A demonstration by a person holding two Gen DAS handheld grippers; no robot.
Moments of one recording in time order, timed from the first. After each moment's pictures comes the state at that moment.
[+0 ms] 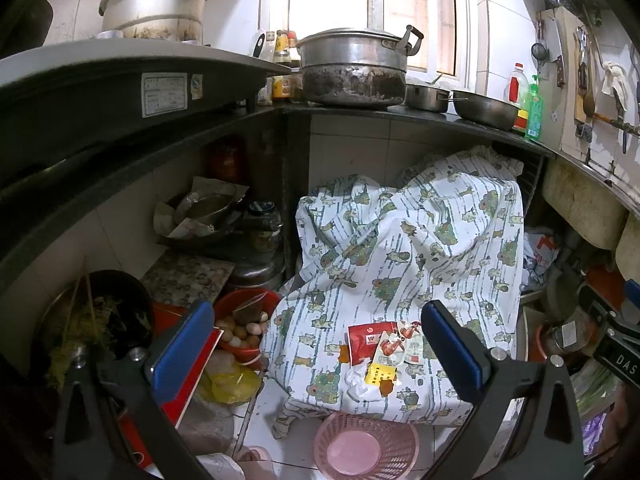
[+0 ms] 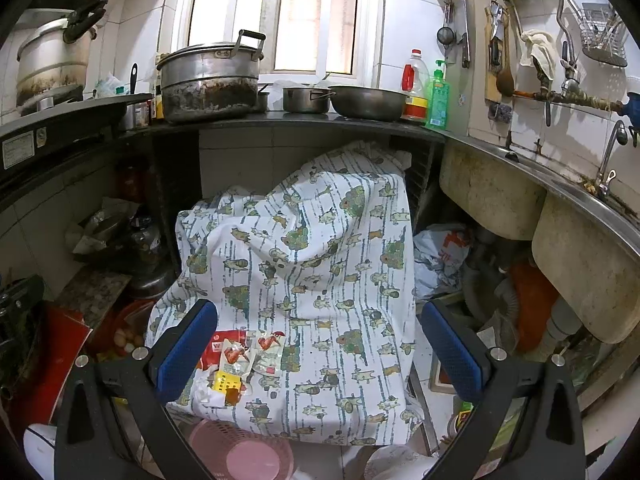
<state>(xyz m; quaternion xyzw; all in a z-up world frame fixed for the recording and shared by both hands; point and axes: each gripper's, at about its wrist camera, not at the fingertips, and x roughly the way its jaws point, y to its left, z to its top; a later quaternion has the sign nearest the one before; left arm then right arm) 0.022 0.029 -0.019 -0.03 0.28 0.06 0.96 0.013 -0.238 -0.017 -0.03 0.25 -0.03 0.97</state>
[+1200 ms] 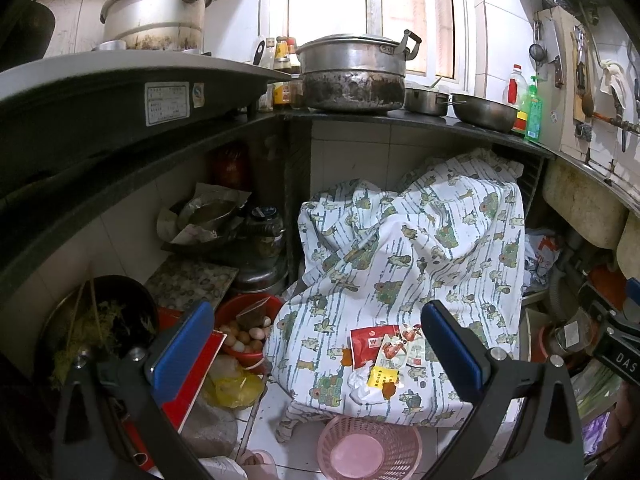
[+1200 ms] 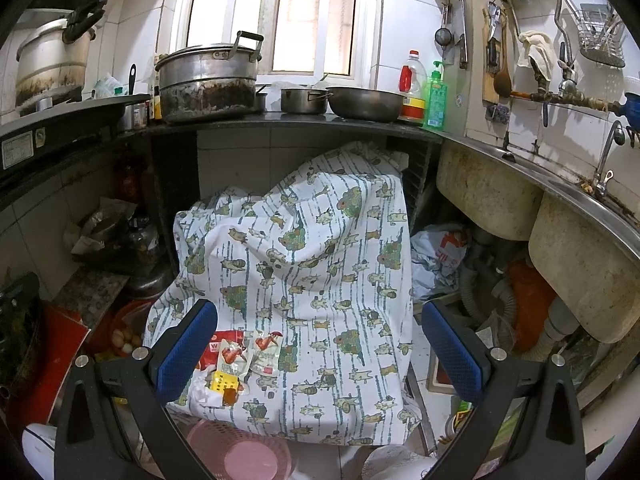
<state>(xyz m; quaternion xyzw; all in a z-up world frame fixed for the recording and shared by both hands) 0.018 0.032 -0.018 -0.02 0.27 0.06 0.96 0.011 -0.242 -0.017 -0.03 0.25 -0.03 0.97</state>
